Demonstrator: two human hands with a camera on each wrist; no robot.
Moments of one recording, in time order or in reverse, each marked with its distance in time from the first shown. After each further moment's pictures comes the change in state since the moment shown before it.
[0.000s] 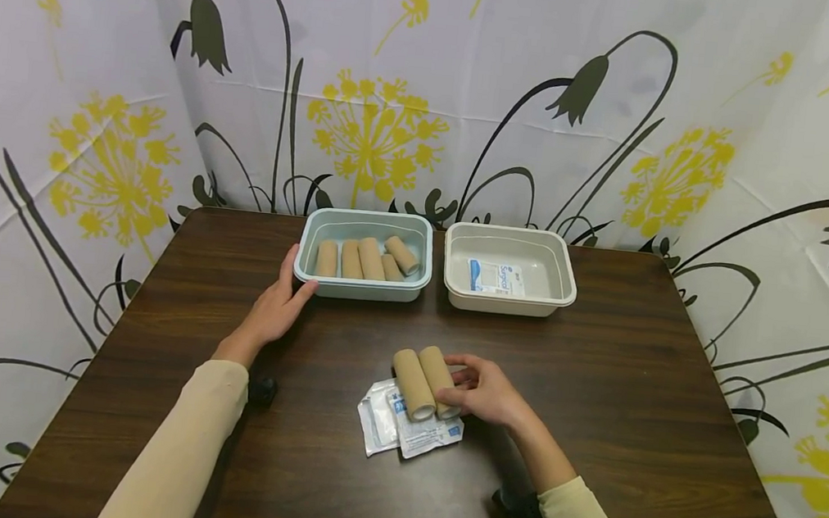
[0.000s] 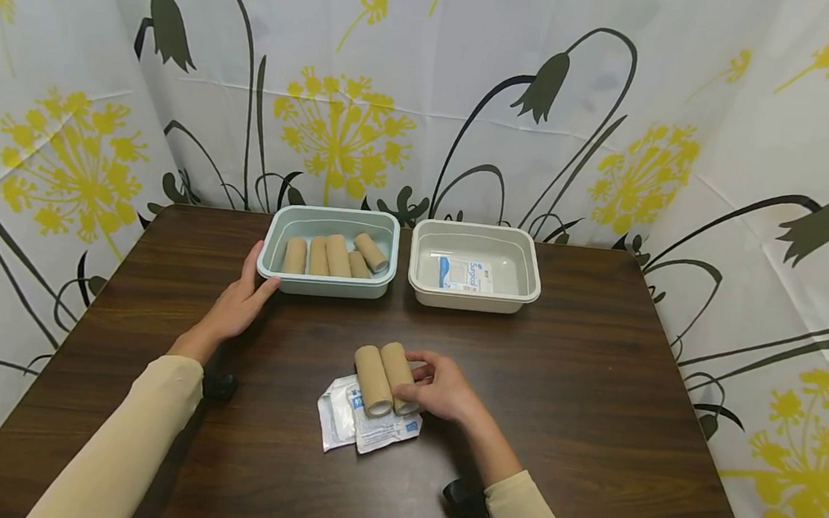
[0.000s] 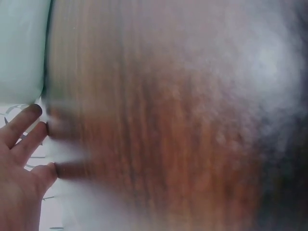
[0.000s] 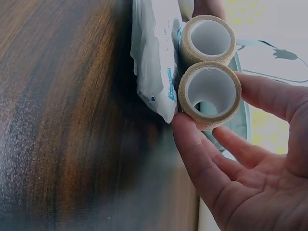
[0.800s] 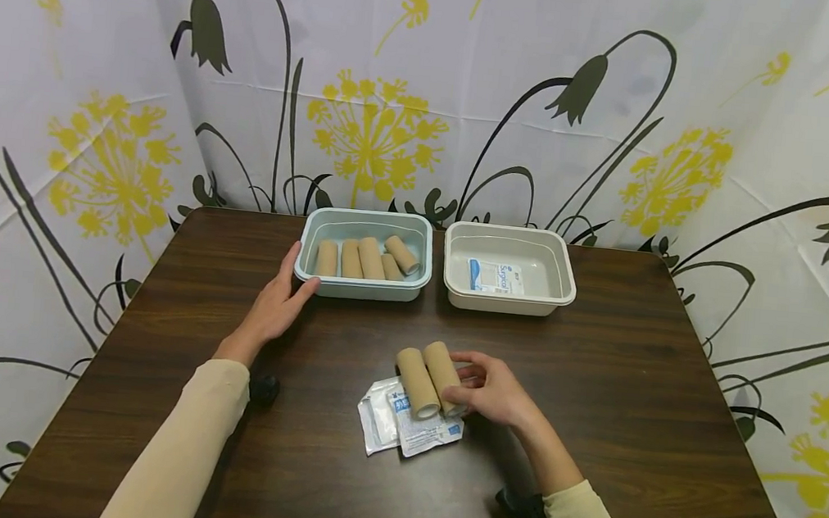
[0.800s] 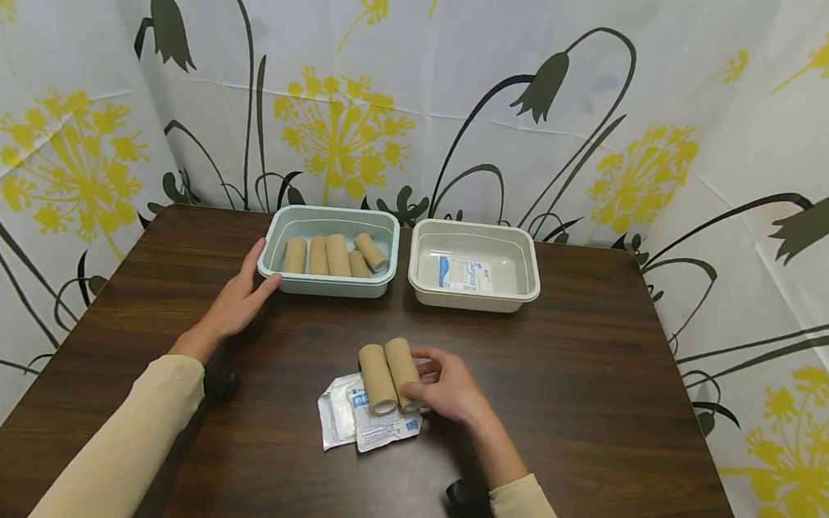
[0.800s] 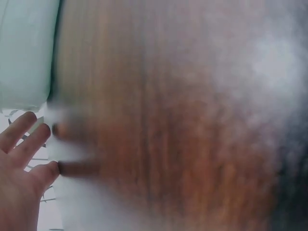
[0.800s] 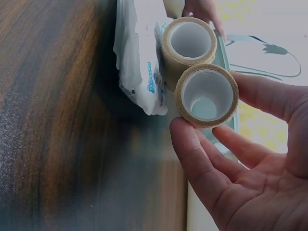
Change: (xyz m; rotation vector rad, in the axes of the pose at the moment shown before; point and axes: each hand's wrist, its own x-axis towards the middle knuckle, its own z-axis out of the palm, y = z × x) left_hand 0.002 0.004 -0.002 -0.029 0.038 0.017; right_hand -0.010 -0.005 -0.008 -0.017 0.032 -0.023
